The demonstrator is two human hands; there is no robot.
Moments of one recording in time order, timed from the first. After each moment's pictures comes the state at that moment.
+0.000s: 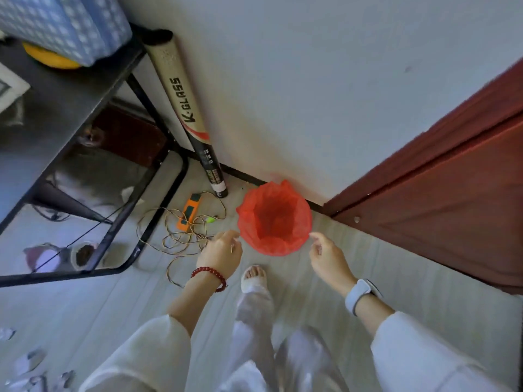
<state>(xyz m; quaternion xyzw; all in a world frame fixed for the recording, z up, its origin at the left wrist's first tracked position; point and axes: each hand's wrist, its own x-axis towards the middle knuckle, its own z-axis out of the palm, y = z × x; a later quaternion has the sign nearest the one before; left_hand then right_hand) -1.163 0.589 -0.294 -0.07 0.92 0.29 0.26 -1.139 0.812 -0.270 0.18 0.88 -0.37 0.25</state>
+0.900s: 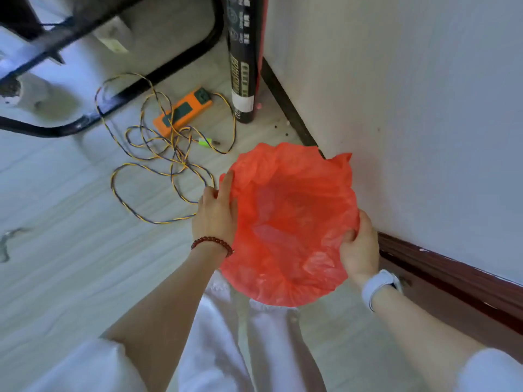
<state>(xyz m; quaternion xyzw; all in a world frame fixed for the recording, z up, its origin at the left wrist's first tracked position) -1.238 0.656 -0.592 -0.38 0.87 0.29 0.14 -1.315 0.880 -0.587 0.09 0.93 -0.23 0.27</state>
